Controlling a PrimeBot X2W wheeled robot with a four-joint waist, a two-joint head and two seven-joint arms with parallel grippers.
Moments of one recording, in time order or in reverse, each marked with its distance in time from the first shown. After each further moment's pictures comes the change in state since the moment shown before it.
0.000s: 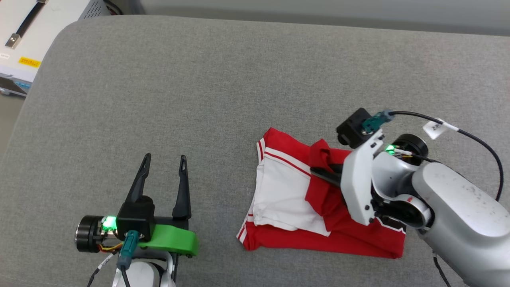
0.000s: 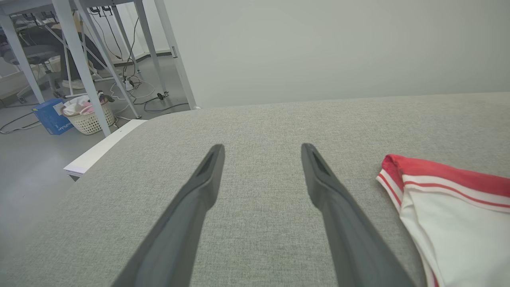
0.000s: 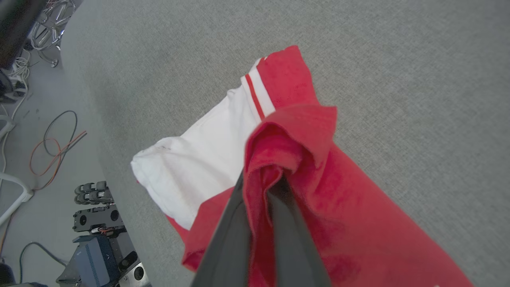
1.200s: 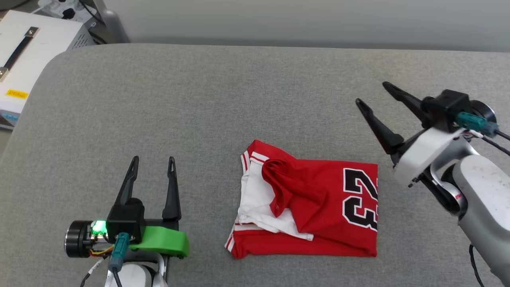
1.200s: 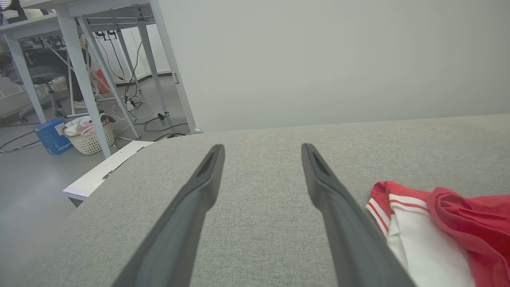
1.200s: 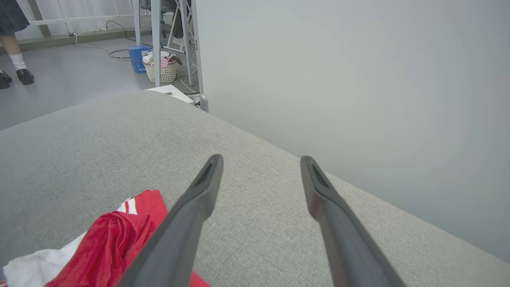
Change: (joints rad) left arm 0.008 0.002 0.036 -0.001 0.009 0.009 0.000; right arm 0.006 -0.028 -0.148 0.196 -0.279 0.000 -0.725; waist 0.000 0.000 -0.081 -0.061
